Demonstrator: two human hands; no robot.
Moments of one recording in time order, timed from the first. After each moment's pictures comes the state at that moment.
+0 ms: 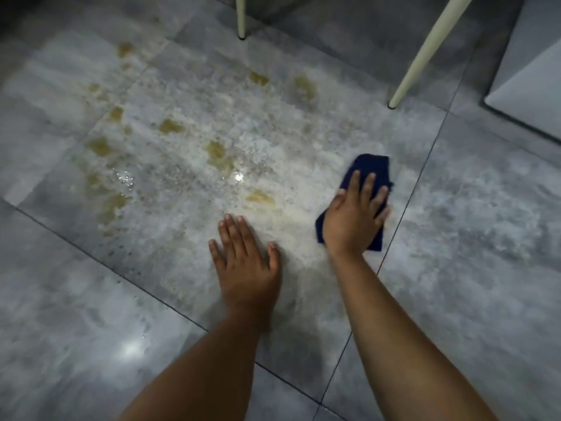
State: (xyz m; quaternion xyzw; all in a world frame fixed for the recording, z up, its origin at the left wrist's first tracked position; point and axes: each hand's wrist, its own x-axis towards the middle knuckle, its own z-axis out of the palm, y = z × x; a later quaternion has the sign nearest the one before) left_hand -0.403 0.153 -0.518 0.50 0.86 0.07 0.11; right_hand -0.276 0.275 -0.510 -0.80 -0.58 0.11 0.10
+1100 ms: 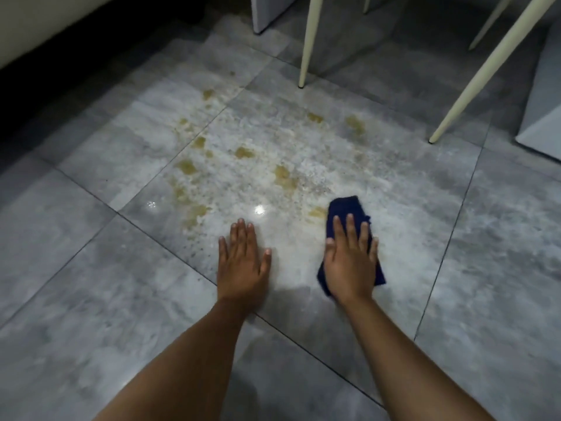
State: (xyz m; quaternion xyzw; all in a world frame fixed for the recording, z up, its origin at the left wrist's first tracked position) left_hand -0.540 0.123 -0.506 0.58 0.80 0.07 0.15; right_hand -0.350 0.191 -0.514 -0.68 -0.72 0.13 0.04
